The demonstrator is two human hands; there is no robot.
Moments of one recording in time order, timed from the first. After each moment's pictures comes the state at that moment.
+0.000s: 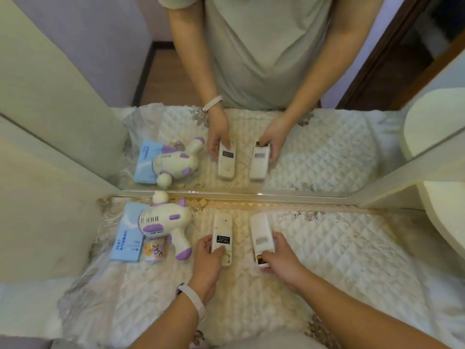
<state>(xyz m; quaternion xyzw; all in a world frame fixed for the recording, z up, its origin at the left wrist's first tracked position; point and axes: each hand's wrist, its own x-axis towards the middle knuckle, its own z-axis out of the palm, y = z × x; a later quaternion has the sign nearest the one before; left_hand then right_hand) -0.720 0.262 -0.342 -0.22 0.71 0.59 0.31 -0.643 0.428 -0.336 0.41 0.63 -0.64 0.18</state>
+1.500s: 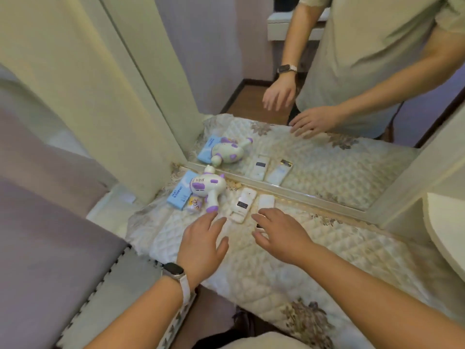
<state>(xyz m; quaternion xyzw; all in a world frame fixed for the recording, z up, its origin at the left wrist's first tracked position) -0.593 0.216 -0.231 0.15 0.99 0.08 -0.02 -0.605 0.442 -0.252 -0.17 0.97 -0.18 0.04</state>
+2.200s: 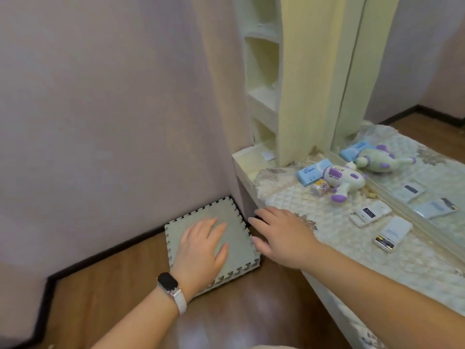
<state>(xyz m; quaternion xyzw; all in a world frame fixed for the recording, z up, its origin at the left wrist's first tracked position) -0.319 0.061 -0.184 -0.16 0.98 0.00 -0.13 -0.486 0.230 -0.186 -0.58 0.81 -0.12 -0.04</state>
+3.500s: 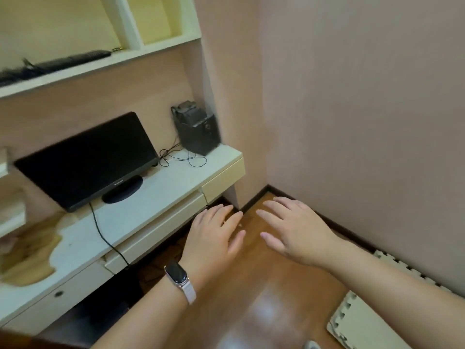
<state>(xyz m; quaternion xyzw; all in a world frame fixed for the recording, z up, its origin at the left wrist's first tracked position) 0.201 -0.186 -0.130 -0.66 0.73 -0.10 -0.14 -0.012 -0.264 -0.129 -0.93 0.32 -0.16 -0.04</state>
